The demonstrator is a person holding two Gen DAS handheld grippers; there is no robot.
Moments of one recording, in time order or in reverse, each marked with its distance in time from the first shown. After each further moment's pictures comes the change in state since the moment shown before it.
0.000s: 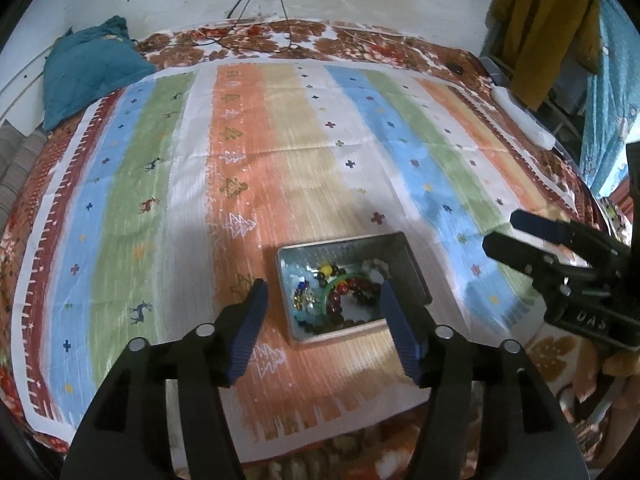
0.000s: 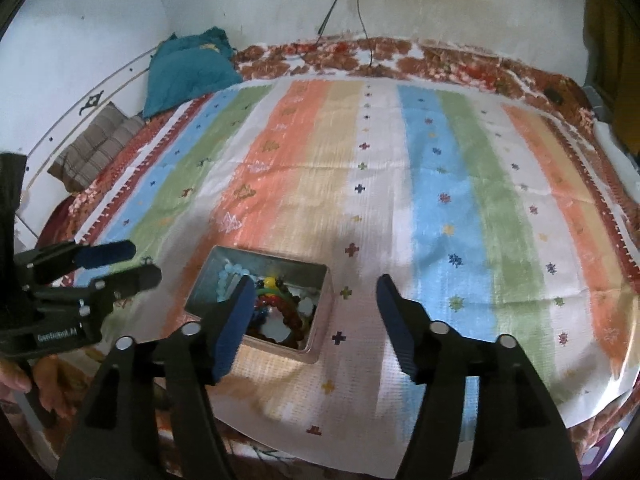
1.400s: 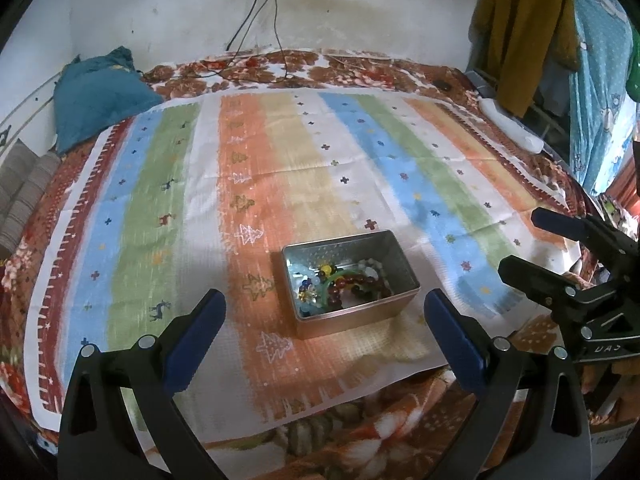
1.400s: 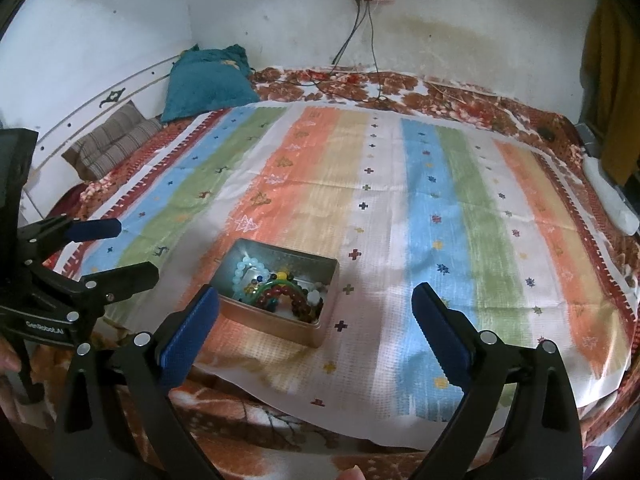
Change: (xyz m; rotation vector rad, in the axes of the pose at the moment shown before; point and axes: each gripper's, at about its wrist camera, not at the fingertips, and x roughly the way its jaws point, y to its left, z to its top) left arm -0.039 -0.007 -0.027 0.046 -0.112 0.022; right arm -0.047 0.022 -0.028 -0.086 -0.097 -0.021
